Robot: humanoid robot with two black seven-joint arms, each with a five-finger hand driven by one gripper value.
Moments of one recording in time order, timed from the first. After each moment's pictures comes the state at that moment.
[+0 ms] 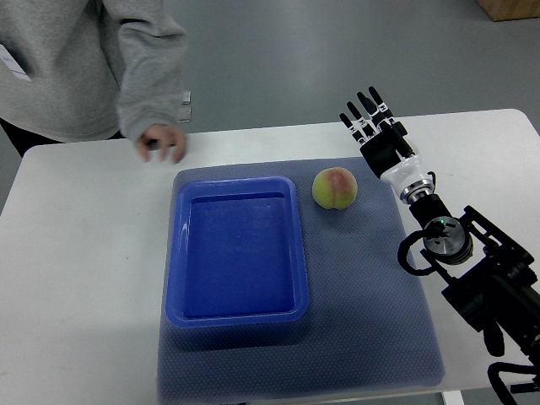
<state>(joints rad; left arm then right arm) -0.06 0.00 0.03 -0.33 0.00 -0.04 0.14 0.53 -0.03 1.11 0.80 -0.09 0.34 0.26</state>
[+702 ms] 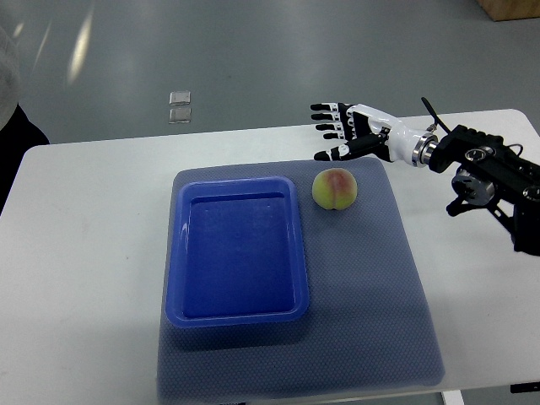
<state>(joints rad) -0.06 0.00 0.03 -0.33 0.00 -0.04 0.14 0.87 -0.34 0.62 0.84 -0.84 0.35 0.09</state>
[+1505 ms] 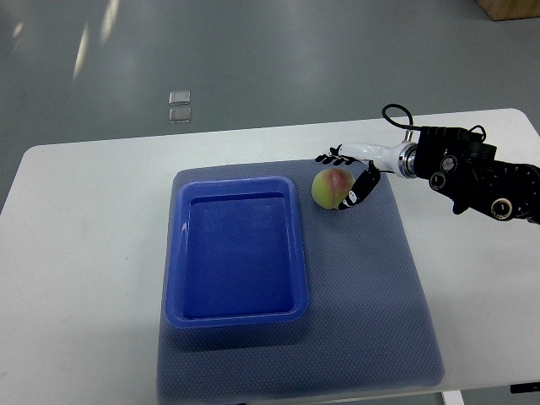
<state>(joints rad) -0.06 0.00 0.02 -0.33 0.00 -0.04 0.14 1.02 -0.35 0.20 0.86 -1.14 0.21 0.02</state>
